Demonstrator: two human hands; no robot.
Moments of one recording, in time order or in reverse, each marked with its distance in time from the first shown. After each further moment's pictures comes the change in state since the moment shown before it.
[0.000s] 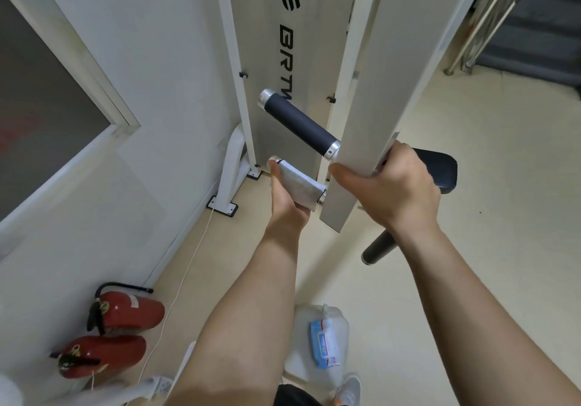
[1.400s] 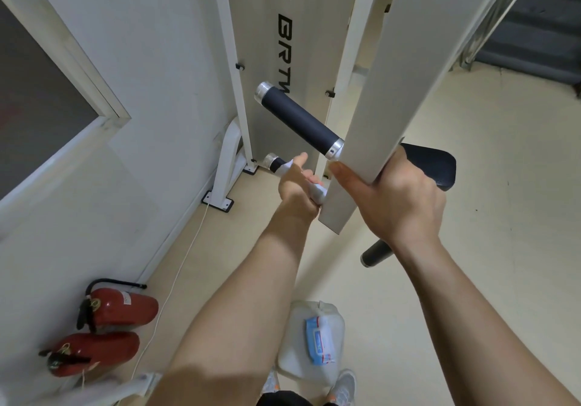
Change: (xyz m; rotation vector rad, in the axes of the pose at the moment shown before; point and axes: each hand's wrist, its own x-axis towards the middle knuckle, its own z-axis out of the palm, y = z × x) left_hand -0.003 0.002 0.026 -0.017 0.066 -0.108; right_hand -0.008 0.009 0.007 -0.130 0.030 -0.080
